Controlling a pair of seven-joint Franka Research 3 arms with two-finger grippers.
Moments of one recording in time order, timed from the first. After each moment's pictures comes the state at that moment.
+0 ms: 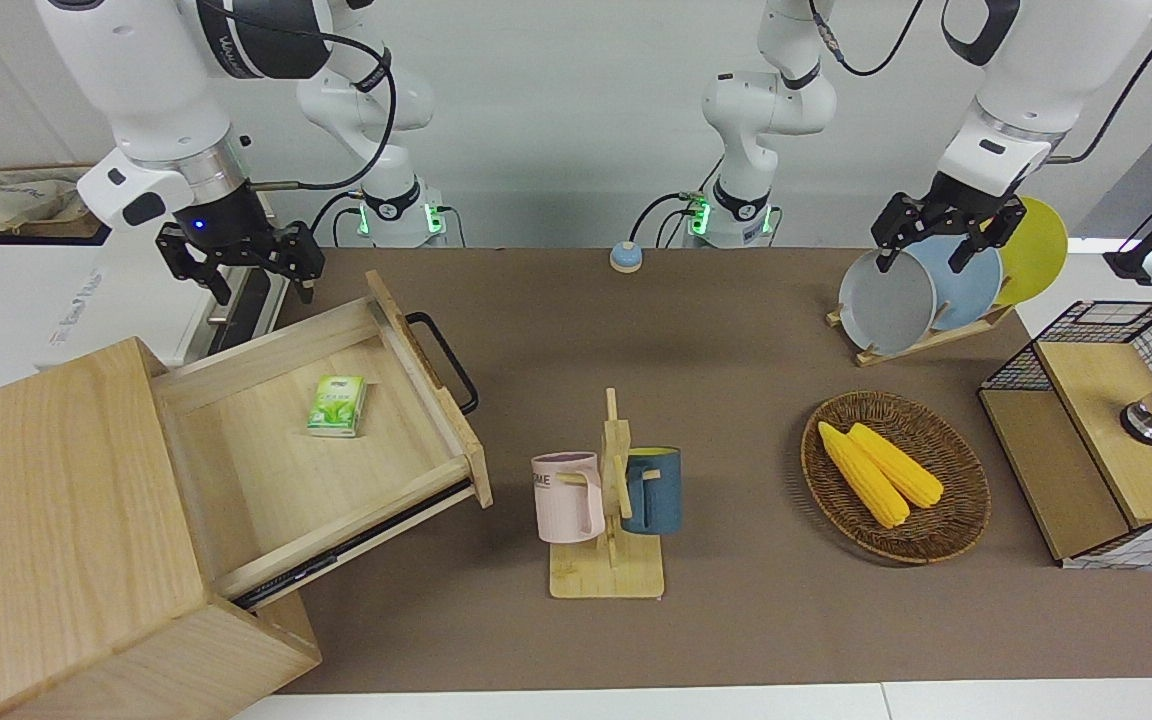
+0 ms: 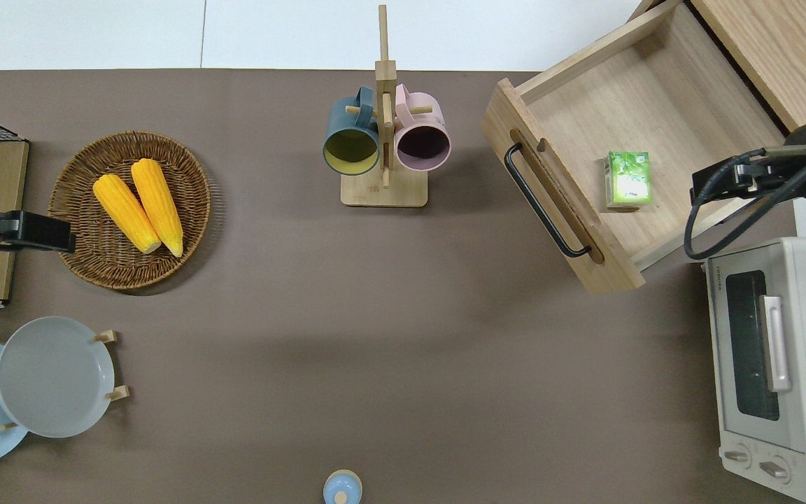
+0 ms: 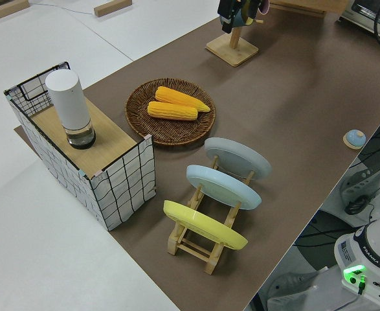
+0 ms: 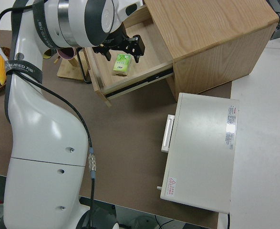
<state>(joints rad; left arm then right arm) -0.15 0.04 0.15 -1.49 -0.02 1.56 0.05 -0.08 0.22 0.13 -1.27 -0.04 1.50 0.05</state>
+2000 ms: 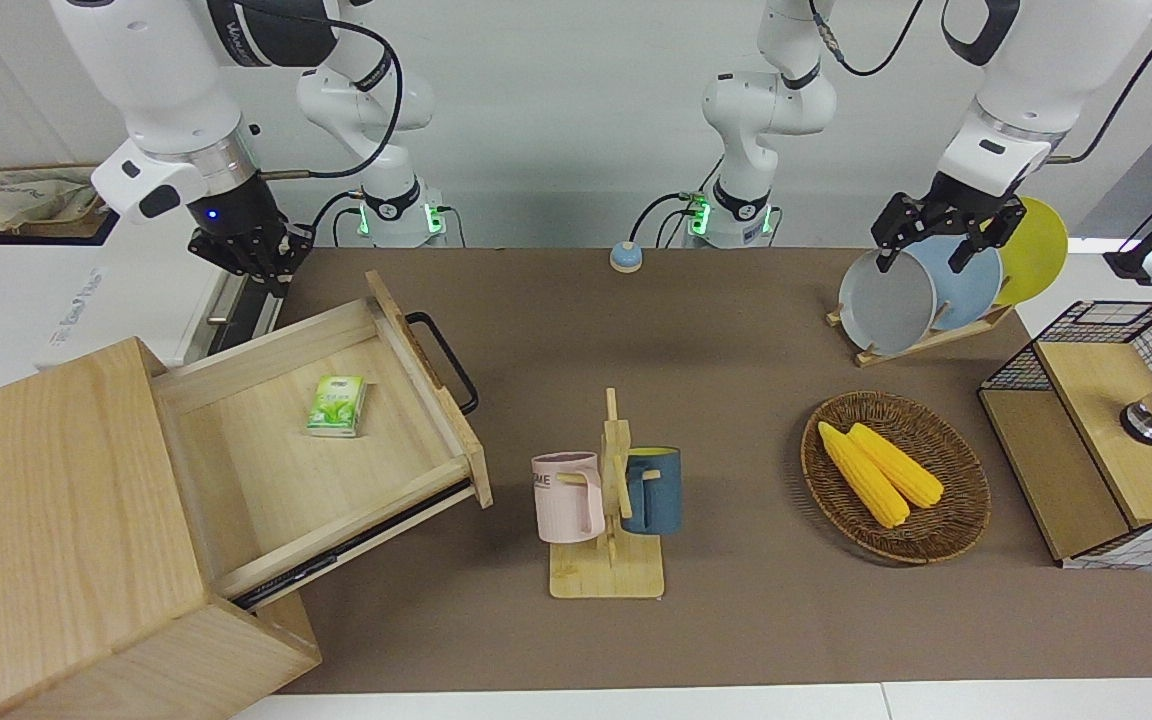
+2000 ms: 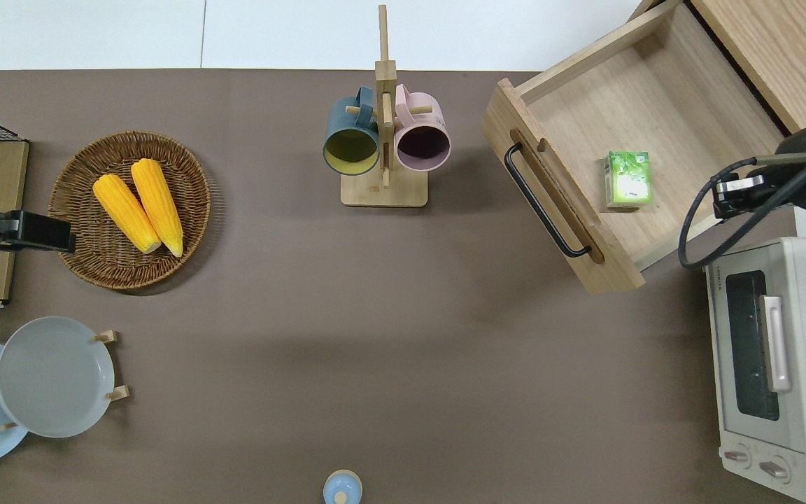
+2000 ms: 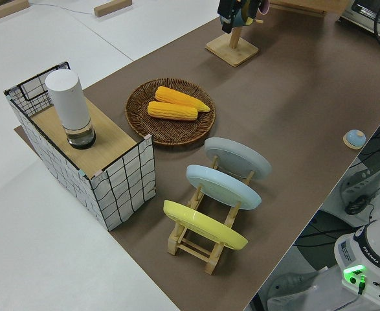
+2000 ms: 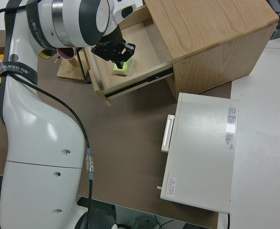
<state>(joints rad) -0.15 0.04 0.15 -1.49 -0.02 1.56 0.05 -0.08 0.20 0.15 -1.27 -0.04 1.43 0.05</state>
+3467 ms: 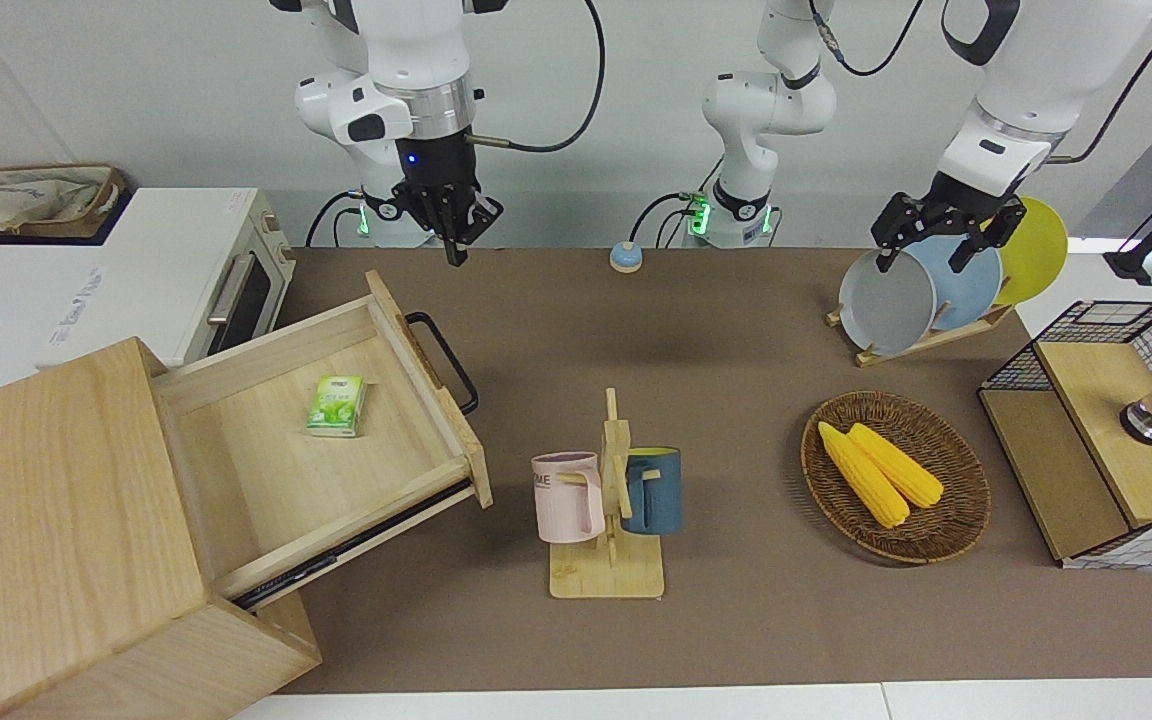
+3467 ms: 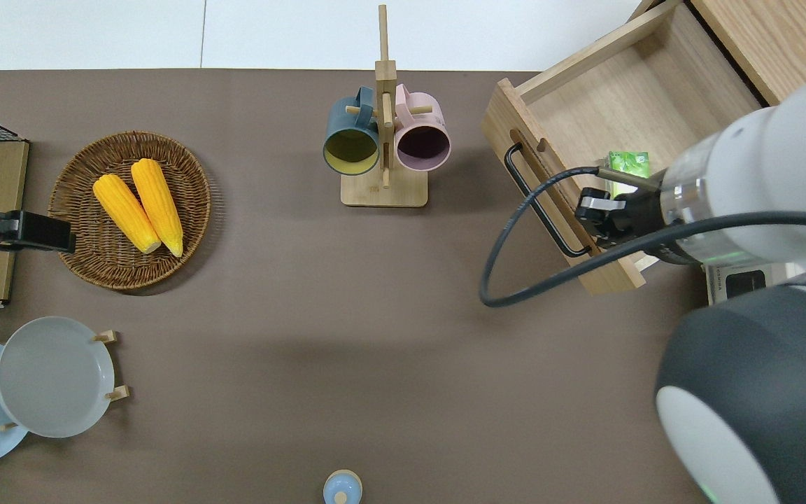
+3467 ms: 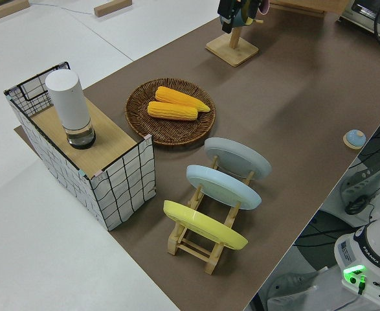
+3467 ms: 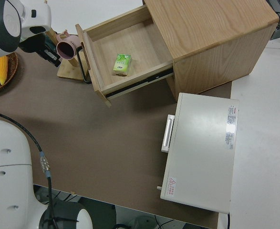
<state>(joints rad) -0.15 0.04 0.15 -1.49 -0.02 1.56 0.05 0.25 0.19 0.15 -1.27 -0.04 1.53 0.93</state>
